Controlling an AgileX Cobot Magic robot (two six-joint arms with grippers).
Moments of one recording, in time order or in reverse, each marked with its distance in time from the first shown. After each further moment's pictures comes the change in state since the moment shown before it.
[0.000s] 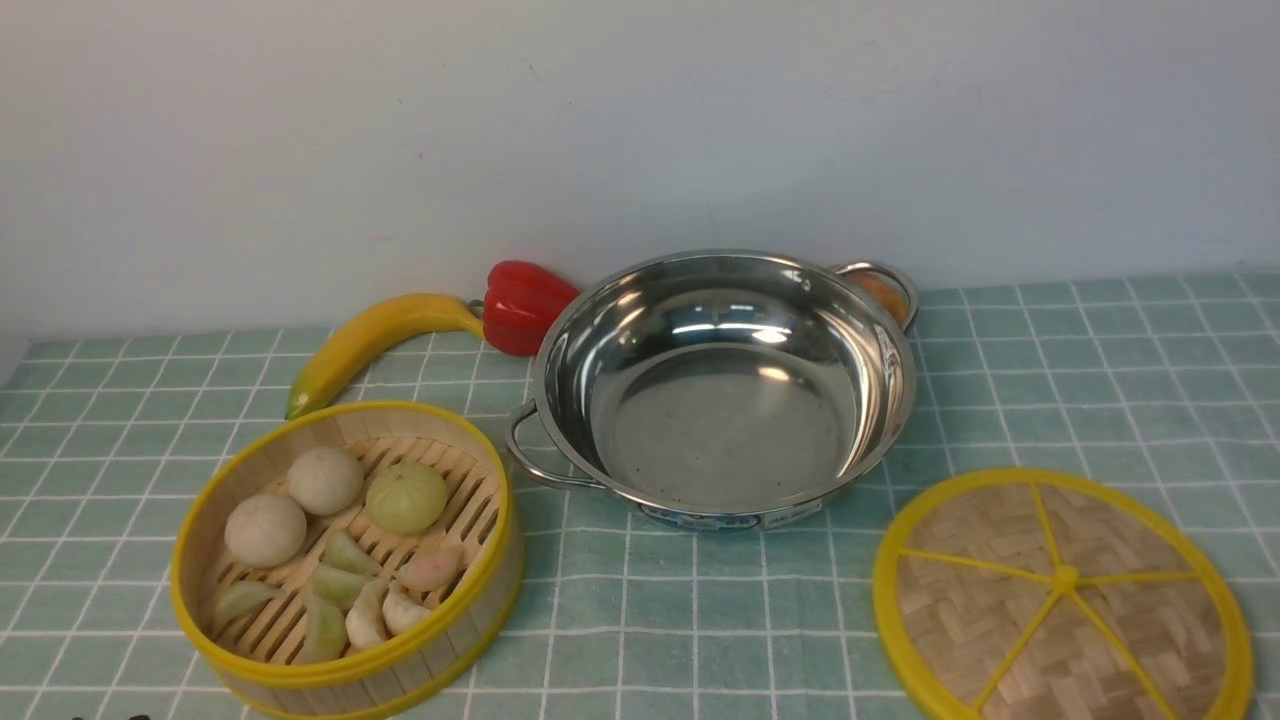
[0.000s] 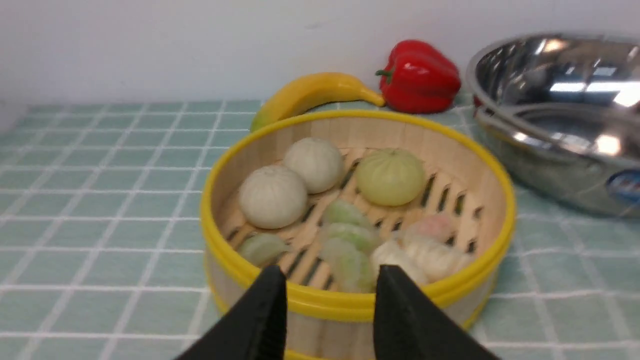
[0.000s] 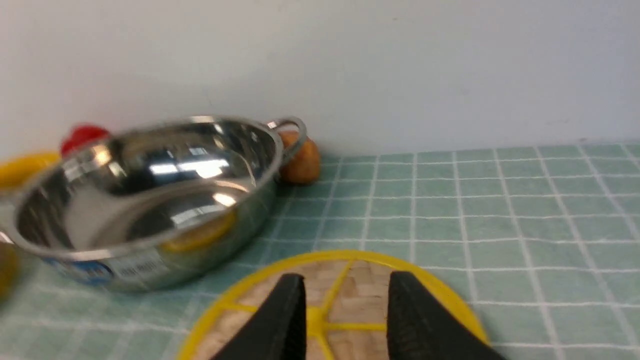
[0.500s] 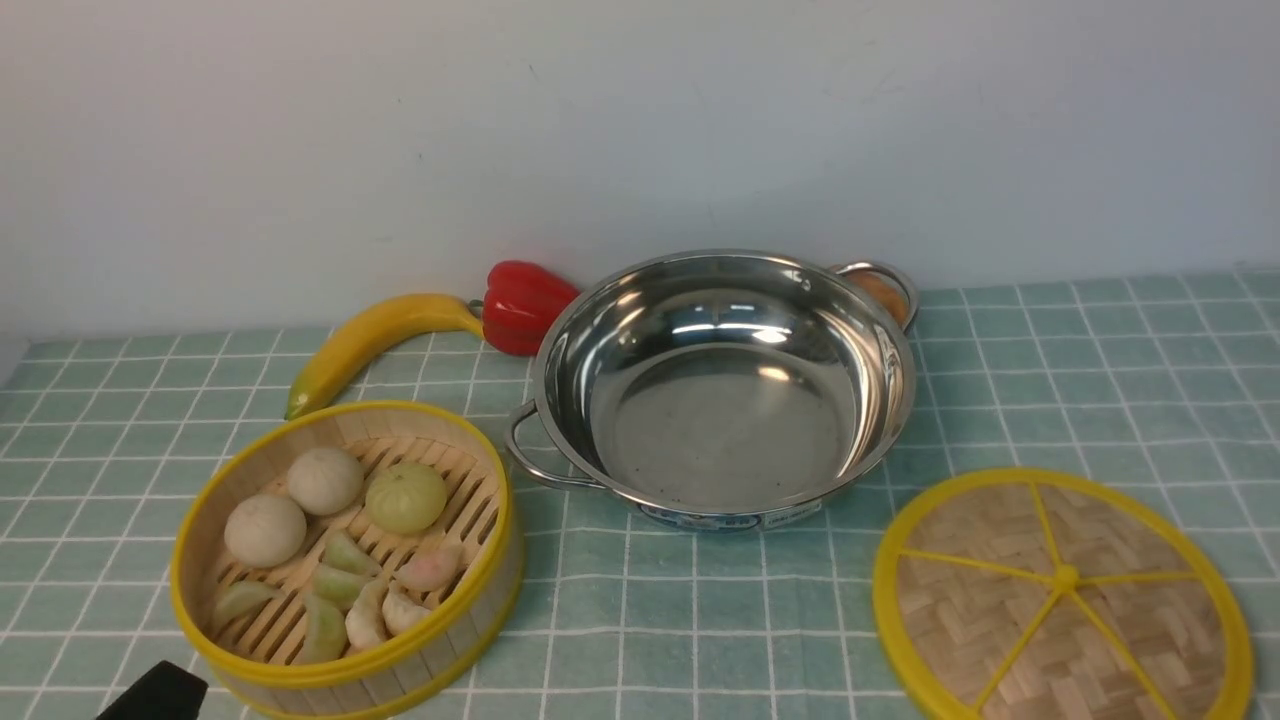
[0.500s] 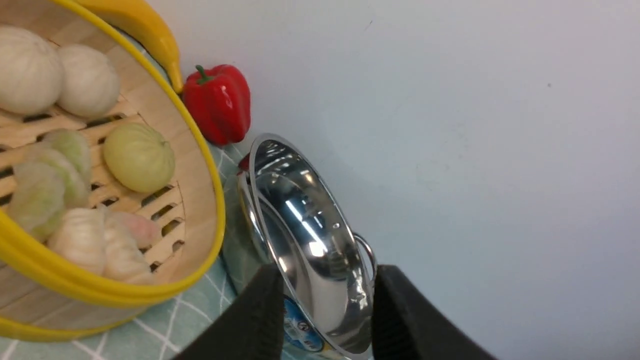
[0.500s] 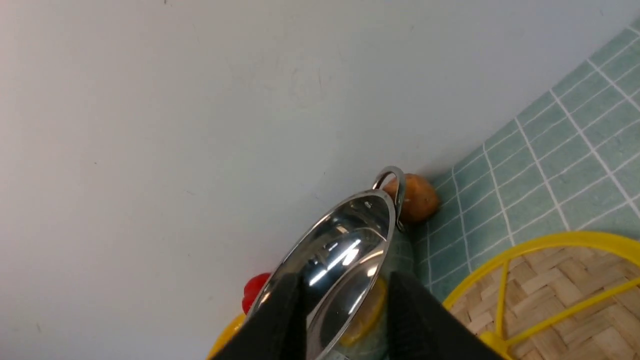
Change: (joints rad) right arm 0.000 -0.001 0.000 0.358 -0.085 0.157; left arm 0.000 0.000 0.000 -0.763 -0.030 -0.109
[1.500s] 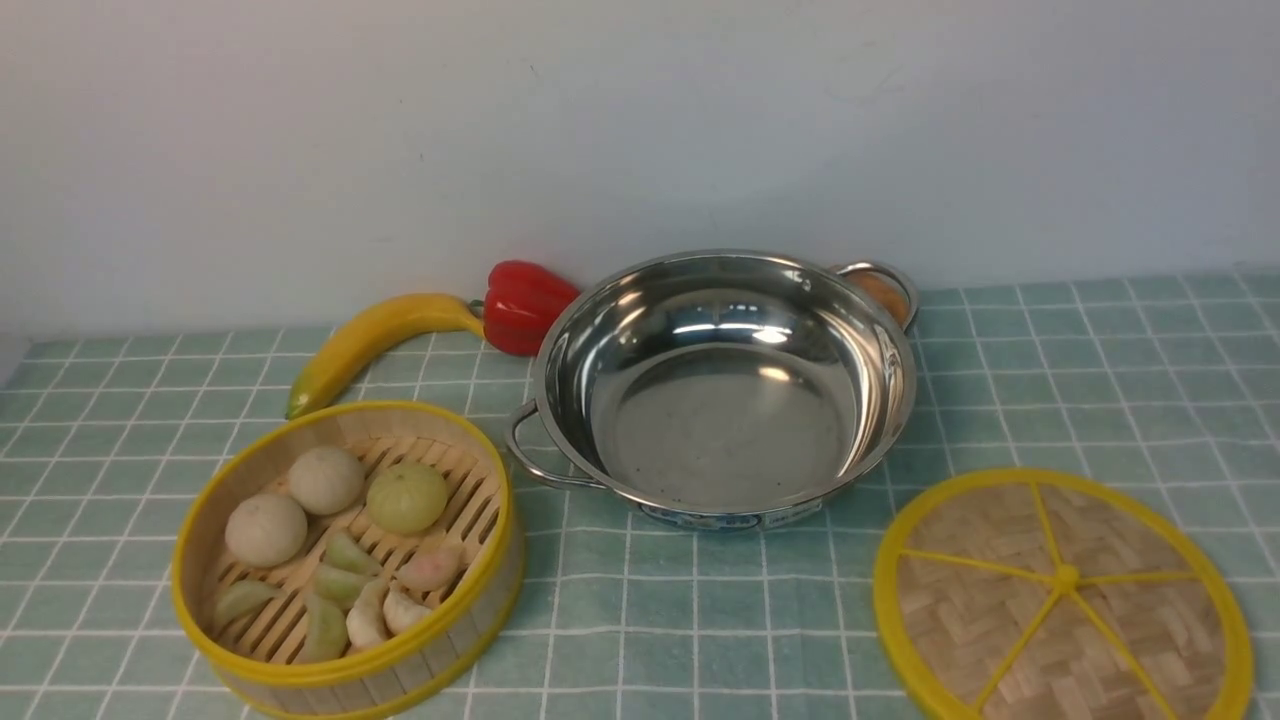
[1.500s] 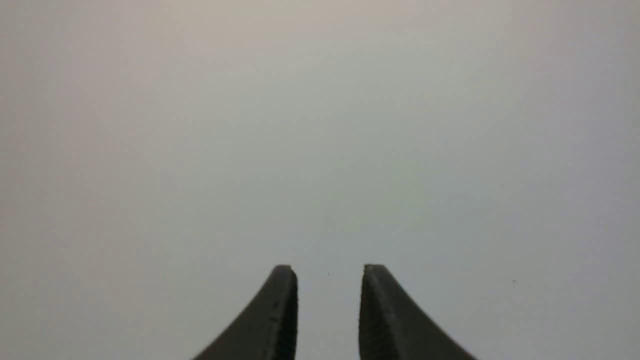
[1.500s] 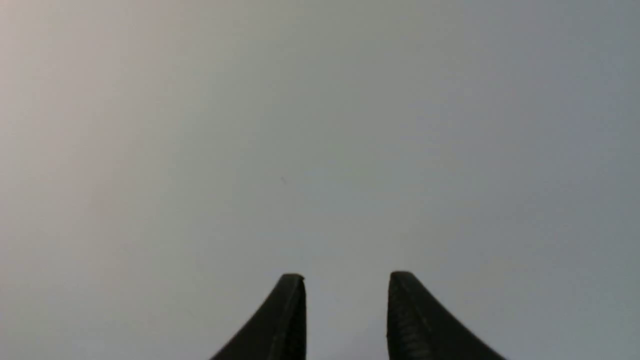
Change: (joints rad) right arm 0.000 0.386 -0.596 -0.699 0.050 0.214; left arm 0.000 0.309 -0.597 -0.124 -0.237 0.915
